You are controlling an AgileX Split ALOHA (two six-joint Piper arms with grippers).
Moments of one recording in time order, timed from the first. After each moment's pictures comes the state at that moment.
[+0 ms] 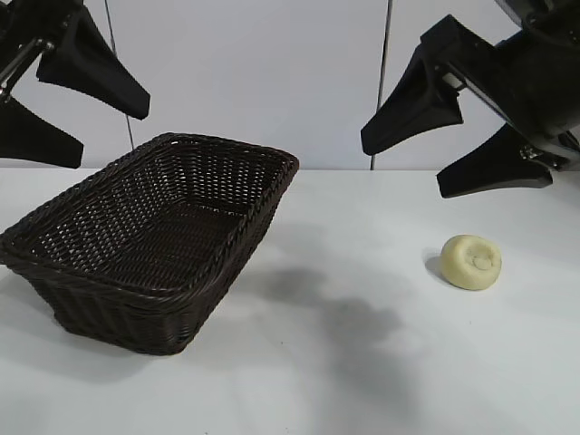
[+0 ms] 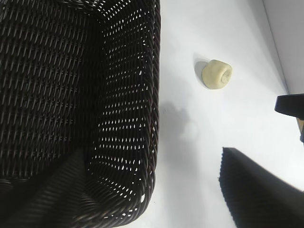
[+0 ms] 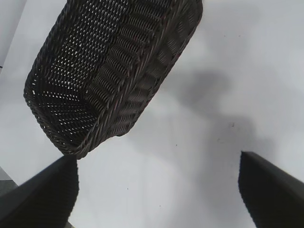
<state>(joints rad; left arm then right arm) -0.22 1.40 -0.86 -0.99 0.64 0.61 0.19 1.42 -0.83 0.99 0.63 -0.72</state>
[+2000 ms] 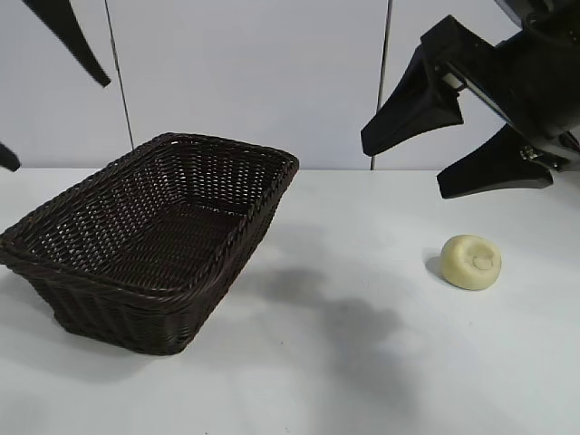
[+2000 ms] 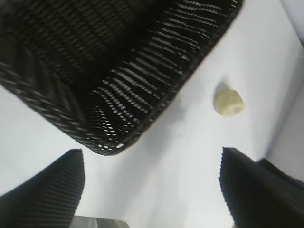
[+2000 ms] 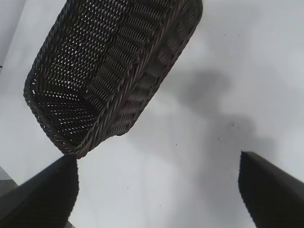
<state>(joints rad) -0.42 1.45 -1.06 -0.06 0.89 -1.17 0.19 1.42 -0.83 0.98 0.63 -0.72</state>
